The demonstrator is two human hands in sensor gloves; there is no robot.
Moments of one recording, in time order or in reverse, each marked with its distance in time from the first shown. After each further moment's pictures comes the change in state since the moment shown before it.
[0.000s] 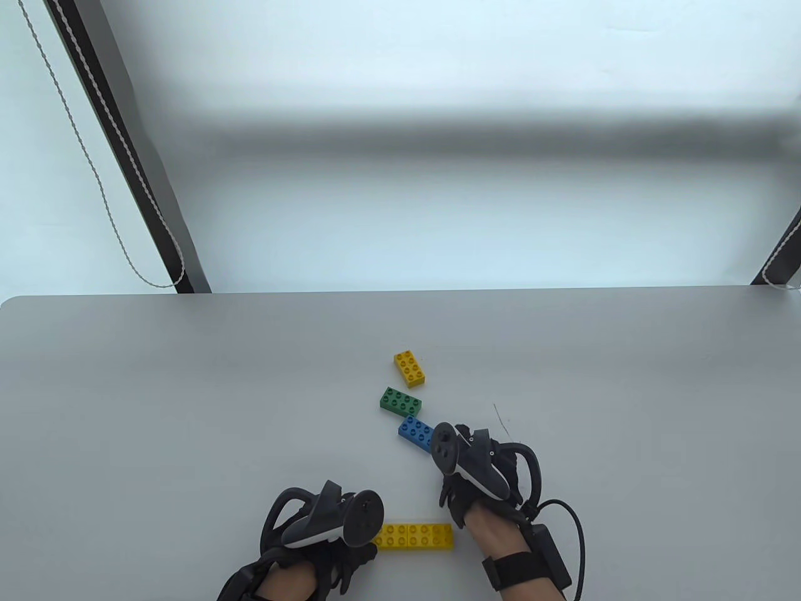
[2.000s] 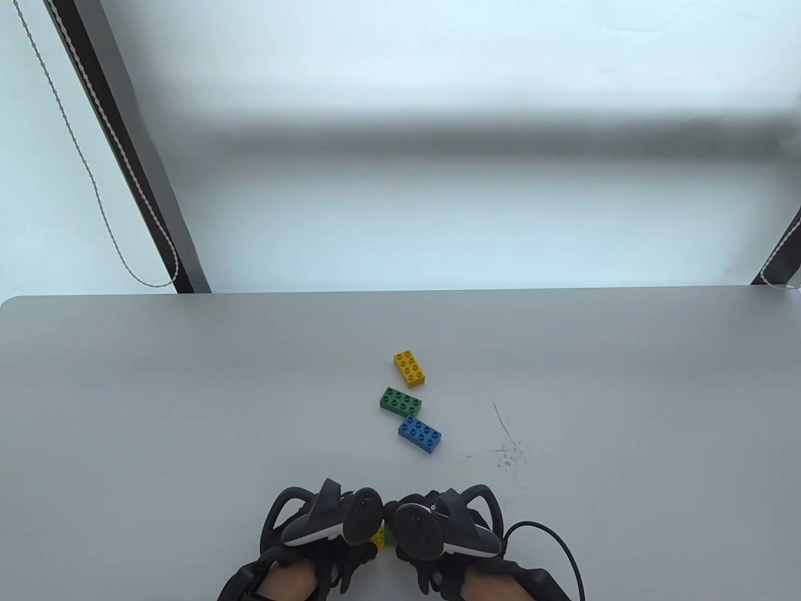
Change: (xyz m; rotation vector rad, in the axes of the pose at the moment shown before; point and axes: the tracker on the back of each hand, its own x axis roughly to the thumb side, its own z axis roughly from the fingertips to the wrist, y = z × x) left_hand -0.001 0.000 -0.001 -0.022 0.006 0.015; right_hand 0.057 -0.019 0.086 0.050 -0.575 -0.138
